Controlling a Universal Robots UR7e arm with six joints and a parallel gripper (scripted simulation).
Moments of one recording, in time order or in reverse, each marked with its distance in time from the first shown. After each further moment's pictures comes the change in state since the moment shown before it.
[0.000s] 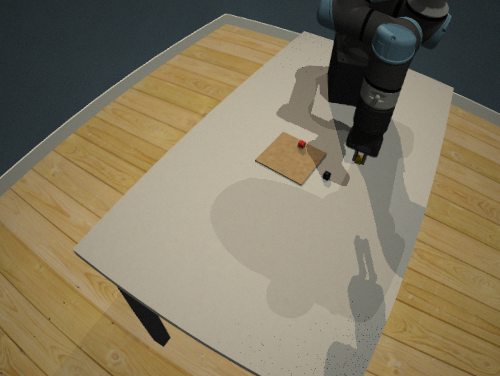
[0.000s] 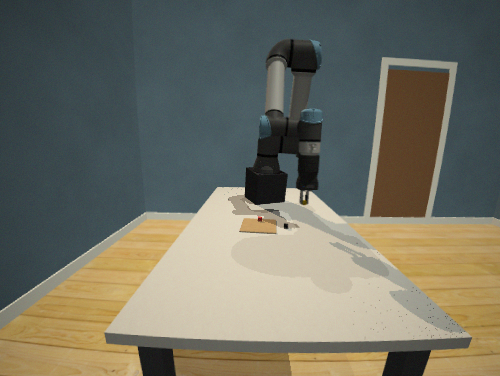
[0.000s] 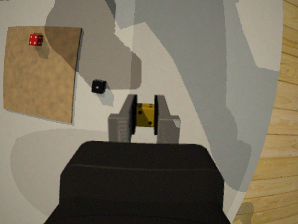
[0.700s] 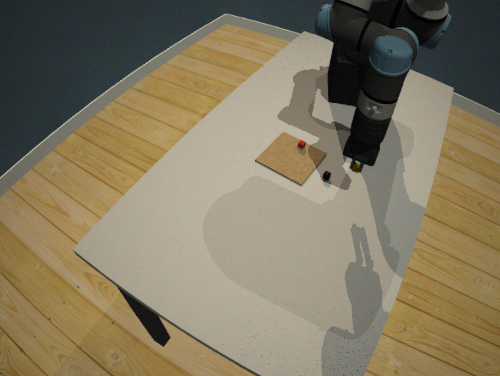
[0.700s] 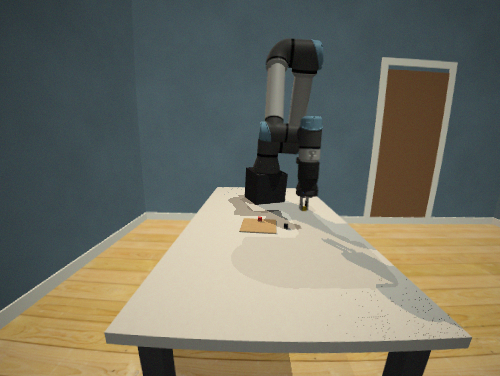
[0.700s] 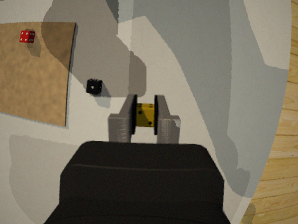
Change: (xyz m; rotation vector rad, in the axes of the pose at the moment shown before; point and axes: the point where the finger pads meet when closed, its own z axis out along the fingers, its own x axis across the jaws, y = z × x) arm 0.000 0.004 0.024 -0.001 -0.002 0.002
